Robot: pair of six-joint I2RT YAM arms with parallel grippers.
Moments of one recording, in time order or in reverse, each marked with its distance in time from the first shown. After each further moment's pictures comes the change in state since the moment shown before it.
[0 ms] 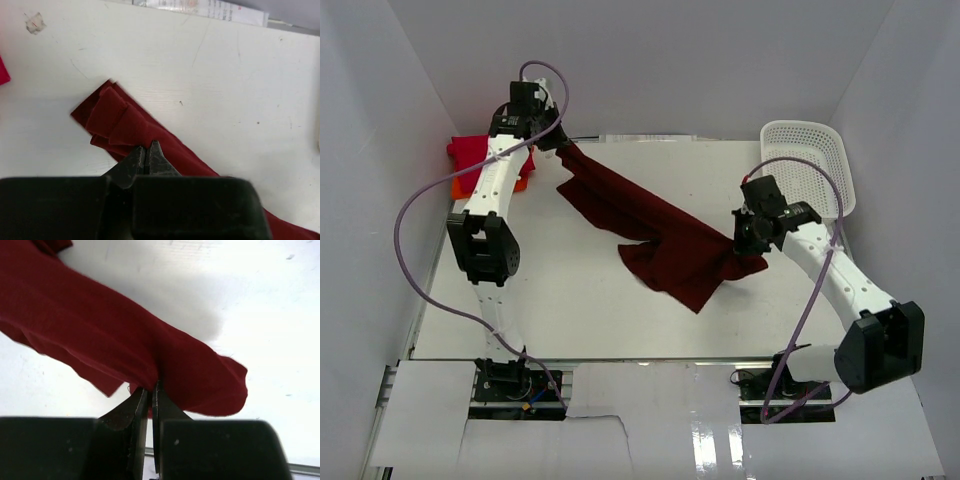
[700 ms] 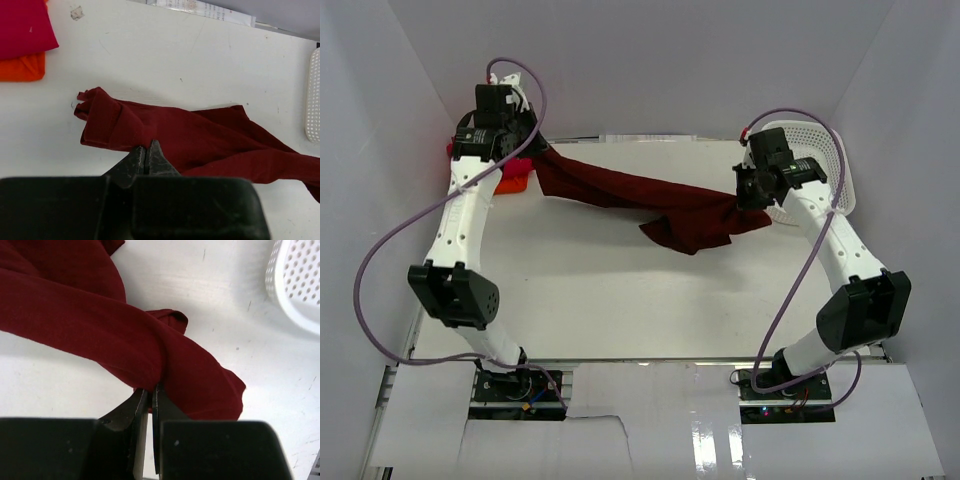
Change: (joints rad) left arm 0.016 -0.380 -0.198 -0.104 -0.076 0.003; right arm -0.099 0.283 0.480 -0.056 -0.004 -0.198
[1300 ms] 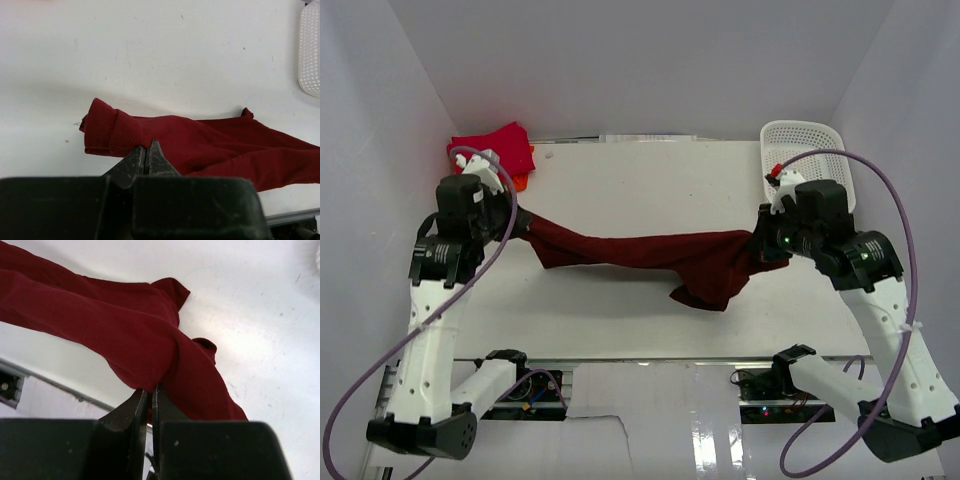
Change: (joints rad) left arm 0.002 -0.738 -0.647 -0.029 -0.002 -0.031; right arm 0.093 -0.564 -0.196 -0.149 -0.166 0.014
